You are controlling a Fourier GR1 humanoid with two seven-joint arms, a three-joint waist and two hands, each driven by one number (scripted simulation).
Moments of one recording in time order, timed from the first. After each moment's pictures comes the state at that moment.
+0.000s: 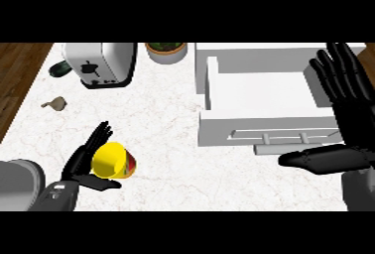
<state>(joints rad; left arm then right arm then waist) -0.42 0.26 0.14 -0.29 -0.11 -0.36 -0.91 -0.27 -0.18 -0.10 -1.88 -0.11 0.17 0.12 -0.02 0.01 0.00</state>
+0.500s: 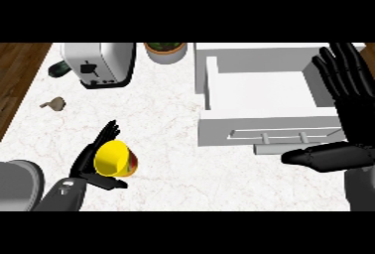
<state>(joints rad) -0.47 0.24 0.13 -0.23 -0.14 -0.35 -0.96 -0.28 -0.20 -0.11 -1.88 -0.13 0.17 0.14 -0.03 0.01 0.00</state>
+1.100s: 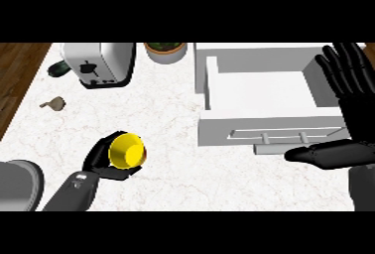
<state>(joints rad) -0.50 0.18 0.11 -0.26 -0.13 -0.38 -0.99 -0.29 -0.21 -0.13 -1.86 -0.13 0.18 0.14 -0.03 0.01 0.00</state>
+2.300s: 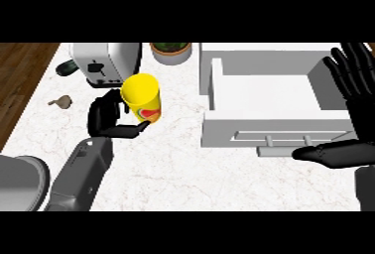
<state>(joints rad) -0.62 0.10 0.28 -0.52 0.06 -0.15 -0.99 -0.27 -0.23 -0.16 -1.85 -0.14 0.20 0.13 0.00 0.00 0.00</state>
